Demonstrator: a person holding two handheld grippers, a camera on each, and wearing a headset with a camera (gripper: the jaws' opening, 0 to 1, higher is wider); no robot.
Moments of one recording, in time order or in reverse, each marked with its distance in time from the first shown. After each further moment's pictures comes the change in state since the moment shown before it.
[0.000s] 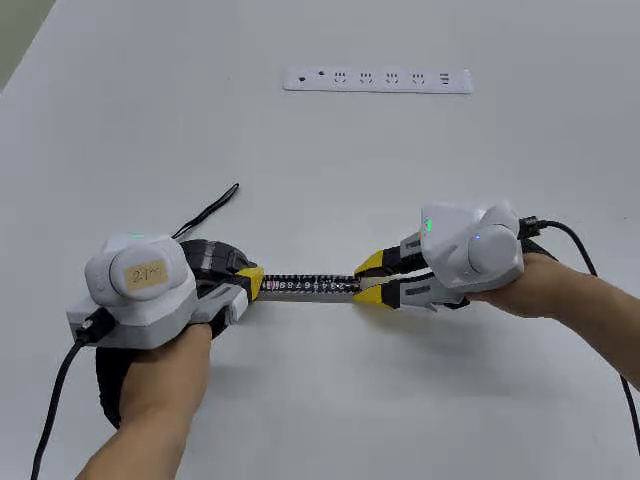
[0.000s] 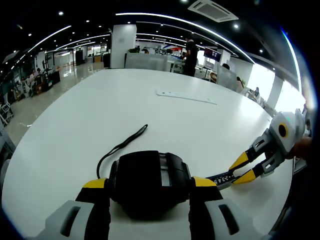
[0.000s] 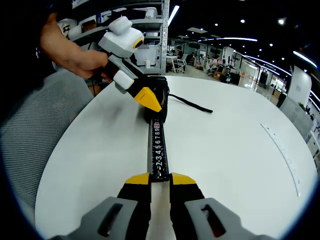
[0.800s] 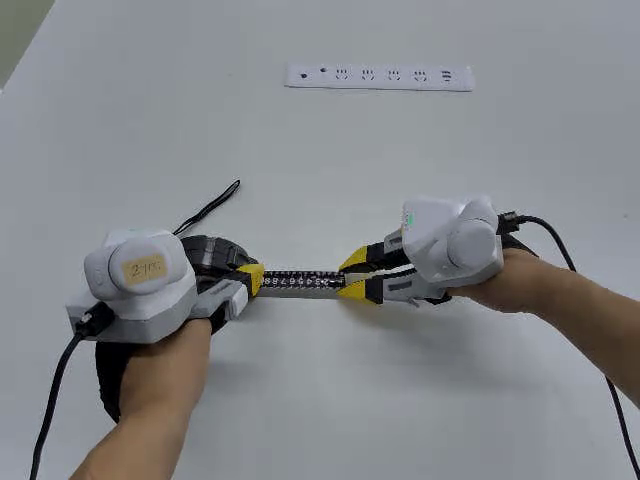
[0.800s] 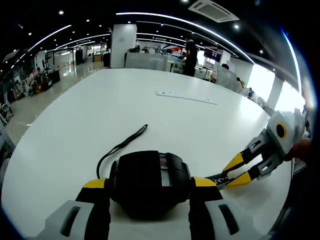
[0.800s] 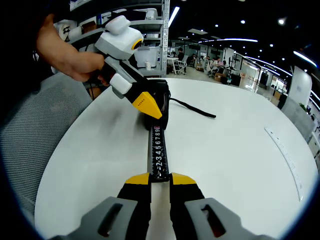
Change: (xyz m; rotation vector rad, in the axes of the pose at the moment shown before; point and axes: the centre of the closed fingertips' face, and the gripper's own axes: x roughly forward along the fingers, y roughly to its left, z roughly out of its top) left arm 0.000 0.001 0.001 -0.006 0.003 -0.005; right arm 0.014 0.000 0.013 0.002 -0.018 0.007
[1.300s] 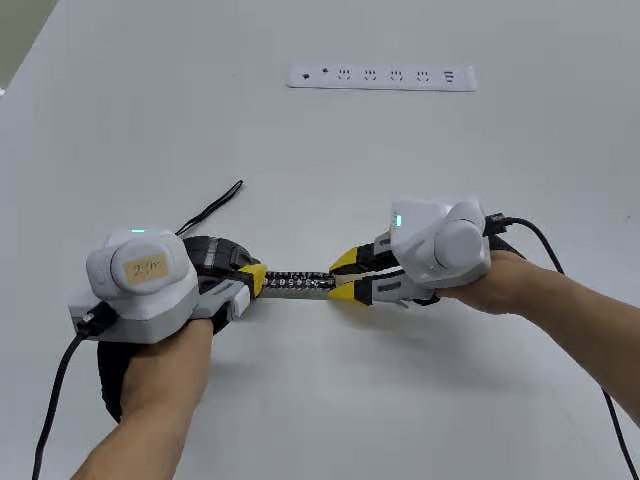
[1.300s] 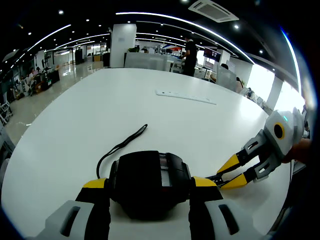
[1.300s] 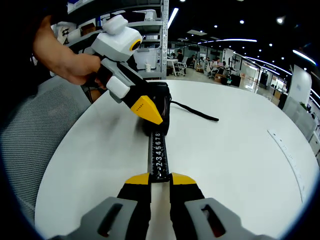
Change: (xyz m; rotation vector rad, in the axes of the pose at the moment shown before) left arm 0.000 0.000 0.000 -0.001 0.002 -0.004; right arm 0.012 0.001 0.009 0.012 -0.017 0.006
